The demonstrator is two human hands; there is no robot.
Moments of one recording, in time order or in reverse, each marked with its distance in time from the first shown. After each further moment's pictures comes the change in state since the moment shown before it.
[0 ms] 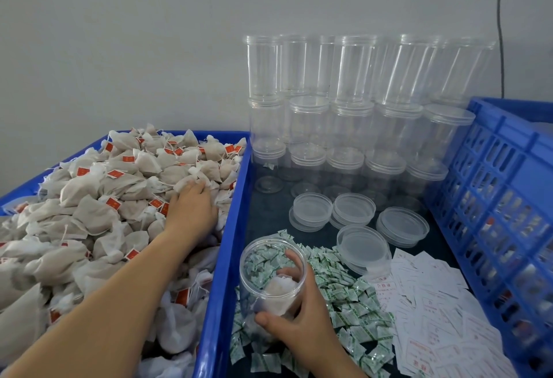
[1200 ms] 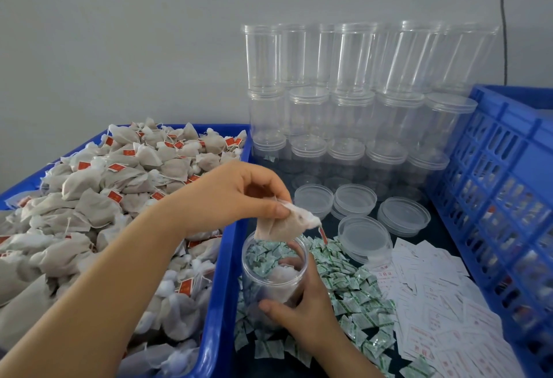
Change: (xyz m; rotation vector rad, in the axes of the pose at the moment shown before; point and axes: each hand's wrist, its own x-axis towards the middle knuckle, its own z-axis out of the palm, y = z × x) left_hand -0.068 0.060 -0.121 -0.937 -0.467 0.594; right_hand 0.002 -0.003 -0.001 -0.067 0.017 -0.079
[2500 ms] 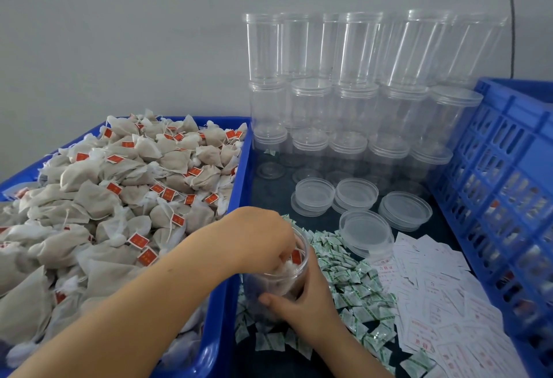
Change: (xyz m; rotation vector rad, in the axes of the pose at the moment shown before) left_hand 0.011 -0.005 0.054 1.147 -0.388 -0.133; right_hand 0.003 0.010 0.002 0.100 -0.024 0.035
